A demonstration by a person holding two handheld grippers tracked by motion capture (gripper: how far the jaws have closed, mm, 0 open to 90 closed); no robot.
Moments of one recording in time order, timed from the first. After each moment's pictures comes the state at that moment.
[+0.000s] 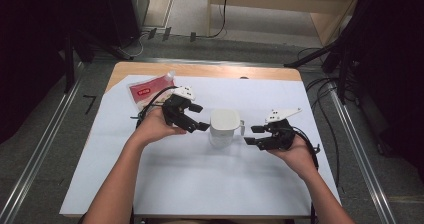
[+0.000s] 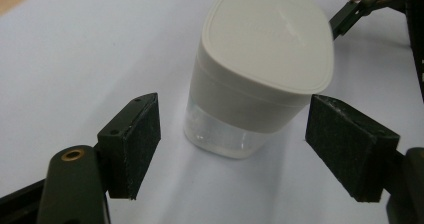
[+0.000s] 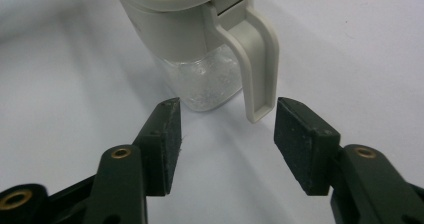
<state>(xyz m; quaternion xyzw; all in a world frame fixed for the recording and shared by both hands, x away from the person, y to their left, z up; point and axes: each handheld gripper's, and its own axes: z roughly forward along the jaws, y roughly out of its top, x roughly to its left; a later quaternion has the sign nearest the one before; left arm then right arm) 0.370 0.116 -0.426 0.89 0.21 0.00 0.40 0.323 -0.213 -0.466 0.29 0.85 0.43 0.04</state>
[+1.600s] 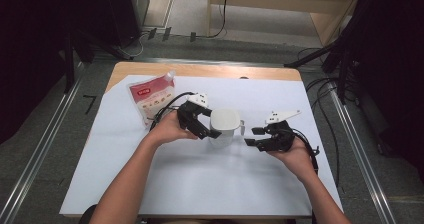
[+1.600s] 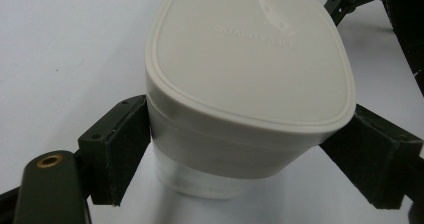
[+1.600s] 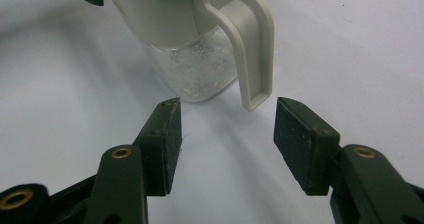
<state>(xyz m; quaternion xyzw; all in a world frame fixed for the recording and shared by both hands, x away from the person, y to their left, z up) 0.378 0.084 -0.454 0.89 0.13 -0.03 0.43 0.321 -0.214 -0.474 0.31 0.85 0.42 0.04</state>
